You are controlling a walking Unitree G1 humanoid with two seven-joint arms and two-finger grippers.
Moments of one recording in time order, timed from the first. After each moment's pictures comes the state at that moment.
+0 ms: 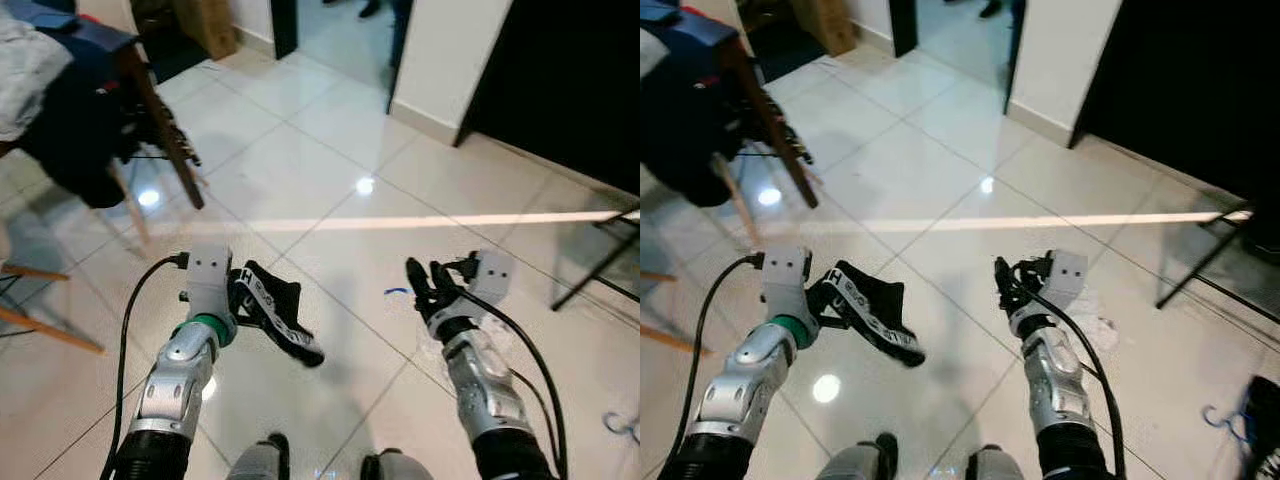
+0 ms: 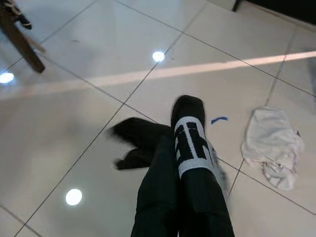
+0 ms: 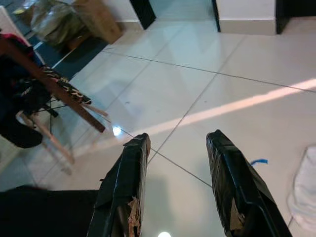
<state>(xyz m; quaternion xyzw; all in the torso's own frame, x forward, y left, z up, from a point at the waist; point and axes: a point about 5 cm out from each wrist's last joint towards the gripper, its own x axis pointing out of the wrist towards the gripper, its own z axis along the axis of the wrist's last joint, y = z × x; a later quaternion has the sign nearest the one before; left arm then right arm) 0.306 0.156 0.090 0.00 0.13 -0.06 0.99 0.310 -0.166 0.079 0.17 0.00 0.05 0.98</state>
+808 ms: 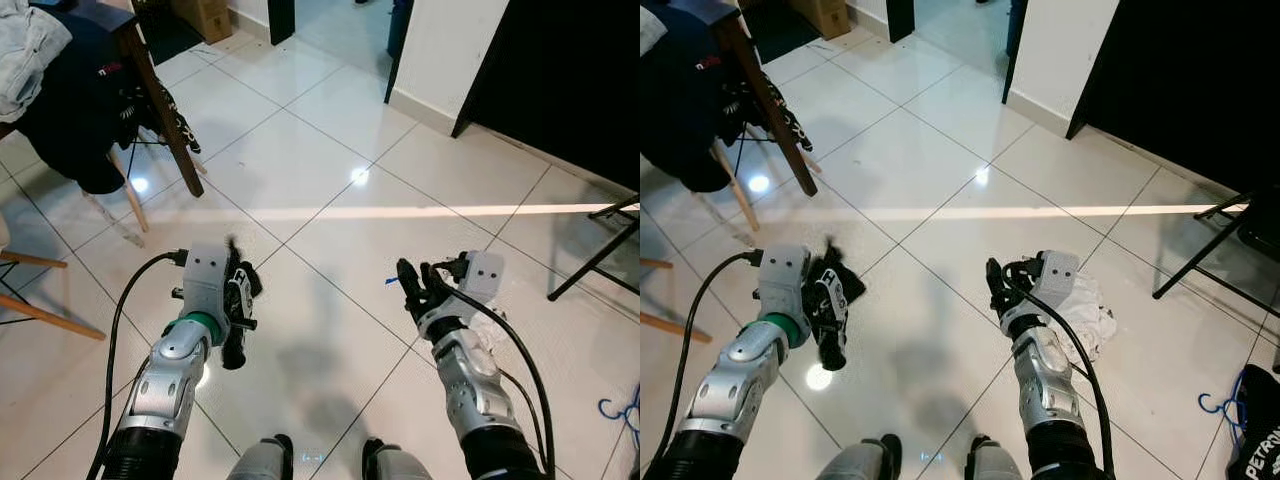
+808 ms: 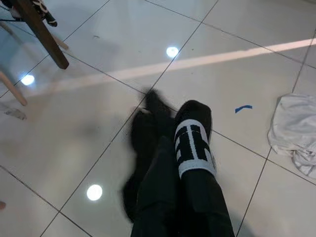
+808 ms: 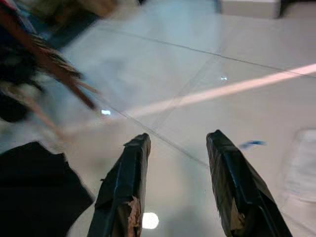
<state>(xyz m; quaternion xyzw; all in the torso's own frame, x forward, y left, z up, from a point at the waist) 0.306 0.165 0.080 0.05 0.13 -0.04 0.99 0.310 -0.167 0.061 0.13 0.03 0.01 0.99</state>
